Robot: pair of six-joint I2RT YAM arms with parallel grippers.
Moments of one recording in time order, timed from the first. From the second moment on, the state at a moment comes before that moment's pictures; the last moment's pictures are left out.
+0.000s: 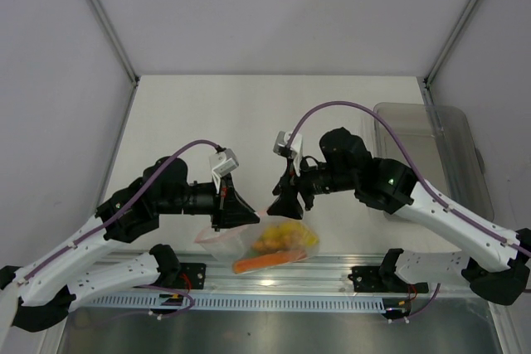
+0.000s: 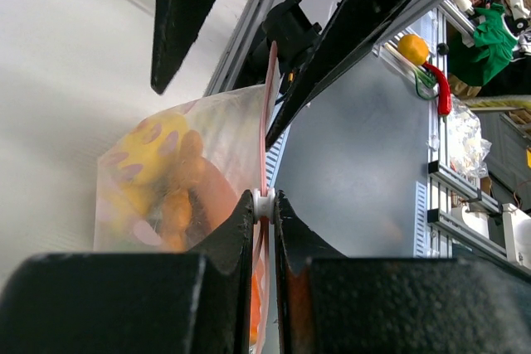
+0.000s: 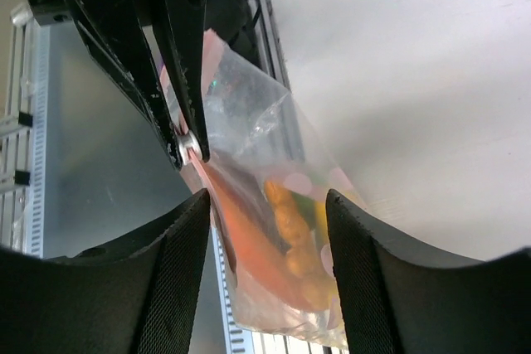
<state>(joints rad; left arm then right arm) -0.95 0.73 0.99 -0.57 0.48 -0.42 1.02 1.12 1.27 -0.59 -0.46 0.12</state>
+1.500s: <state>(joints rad) -0.95 0.74 0.99 -0.57 0.50 -0.42 1.01 1.31 1.44 -0.80 -0.78 -0.09</state>
